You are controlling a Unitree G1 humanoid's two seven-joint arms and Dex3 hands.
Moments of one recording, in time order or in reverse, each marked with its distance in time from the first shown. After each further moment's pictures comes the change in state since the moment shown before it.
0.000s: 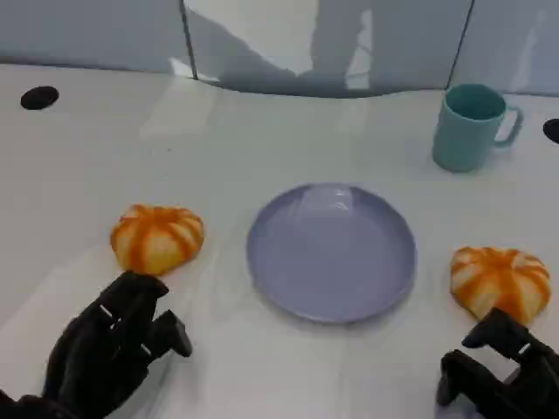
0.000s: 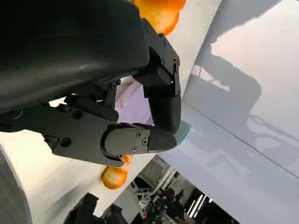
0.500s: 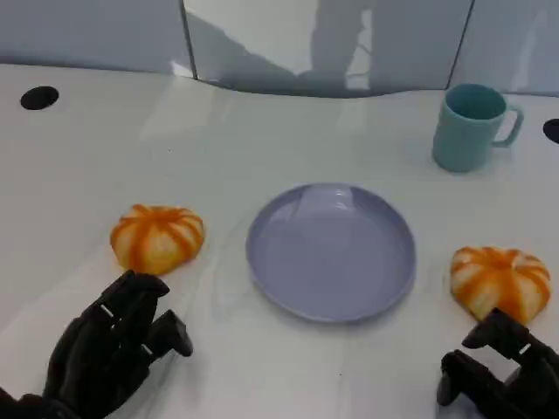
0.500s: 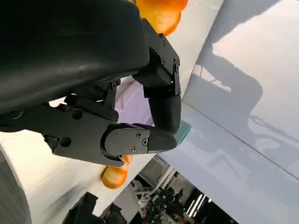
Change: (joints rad) left arm -0.006 0.000 0.002 0.008 -0.001 0.011 0.000; right arm 0.000 0.001 -0.001 0.003 -0.004 -0.010 -0.001
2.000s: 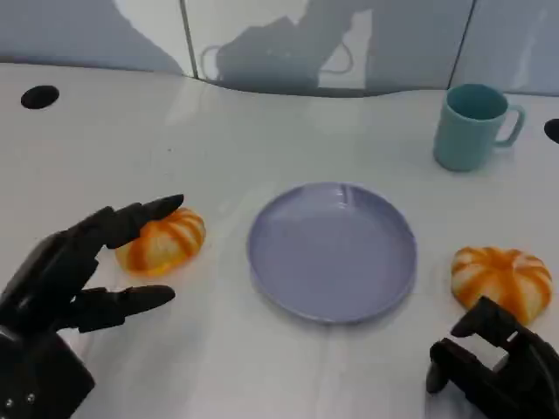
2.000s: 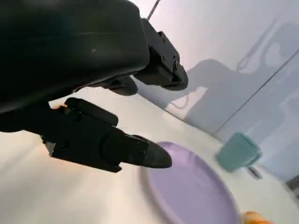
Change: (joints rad) left arm -0.096 0.292 -0.137 -0.040 0.934 -0.891 0.494; right arm -0.055 0.006 0.017 0.048 -0.006 -0.015 0.002
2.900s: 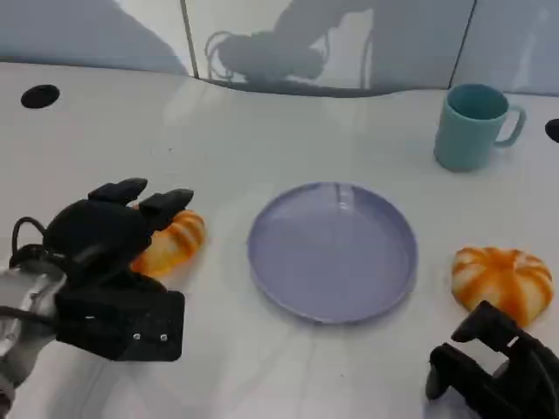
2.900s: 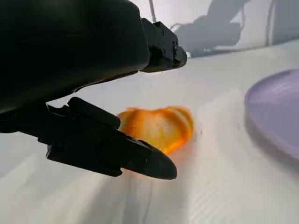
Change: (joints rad) left arm -0.310 0.130 -0.457 0.195 0.494 0.460 0.227; right arm 0.038 0.004 0.006 -0.056 0.014 0.030 -0.008
